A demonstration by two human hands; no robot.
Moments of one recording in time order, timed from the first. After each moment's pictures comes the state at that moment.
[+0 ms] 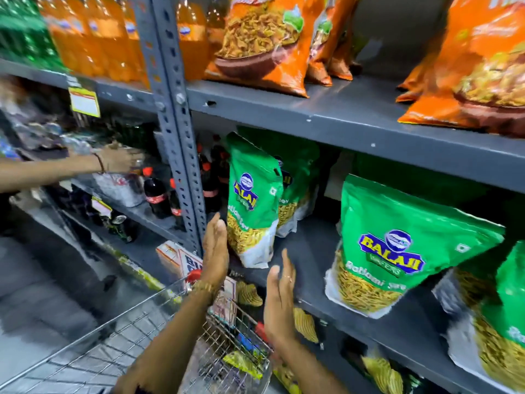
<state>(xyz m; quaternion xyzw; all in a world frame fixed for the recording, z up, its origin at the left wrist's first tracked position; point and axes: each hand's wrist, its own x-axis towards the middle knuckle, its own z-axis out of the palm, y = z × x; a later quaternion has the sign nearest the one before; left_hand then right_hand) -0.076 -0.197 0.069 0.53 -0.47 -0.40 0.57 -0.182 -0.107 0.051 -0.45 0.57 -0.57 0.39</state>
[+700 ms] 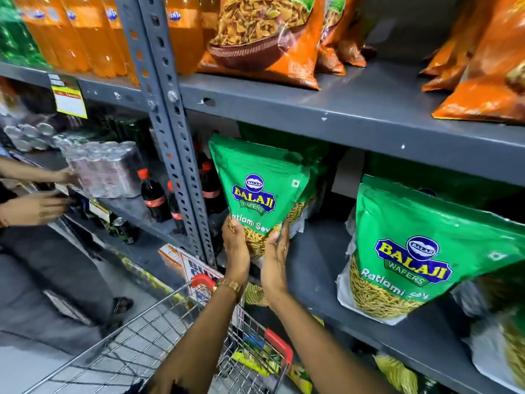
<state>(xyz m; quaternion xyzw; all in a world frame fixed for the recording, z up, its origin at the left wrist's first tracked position) -0.106 -0.233 0.056 0.54 -0.40 -0.43 0.60 -0.165 -0.197 0.066 -0.41 0.58 -0.57 0.41</state>
